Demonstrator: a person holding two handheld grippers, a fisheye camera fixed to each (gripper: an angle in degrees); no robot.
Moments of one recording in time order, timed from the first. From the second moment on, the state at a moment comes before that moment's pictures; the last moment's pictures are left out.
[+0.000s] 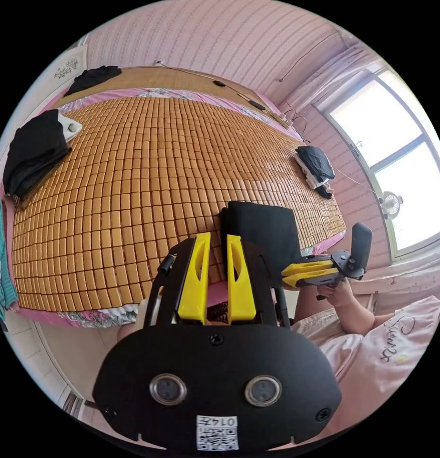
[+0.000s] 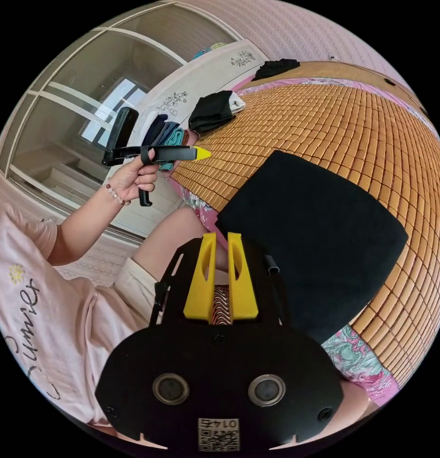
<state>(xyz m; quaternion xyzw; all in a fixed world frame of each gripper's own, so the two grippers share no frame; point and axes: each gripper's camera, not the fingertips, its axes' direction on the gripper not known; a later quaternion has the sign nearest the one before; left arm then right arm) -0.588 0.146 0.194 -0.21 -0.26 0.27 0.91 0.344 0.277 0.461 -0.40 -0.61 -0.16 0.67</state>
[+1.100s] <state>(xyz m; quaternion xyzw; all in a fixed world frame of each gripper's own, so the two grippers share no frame) -0.682 0.159 0.025 0.08 -0.10 0.15 0.98 0.205 0.033 0.414 -0.16 -0.68 -0.38 0.60</state>
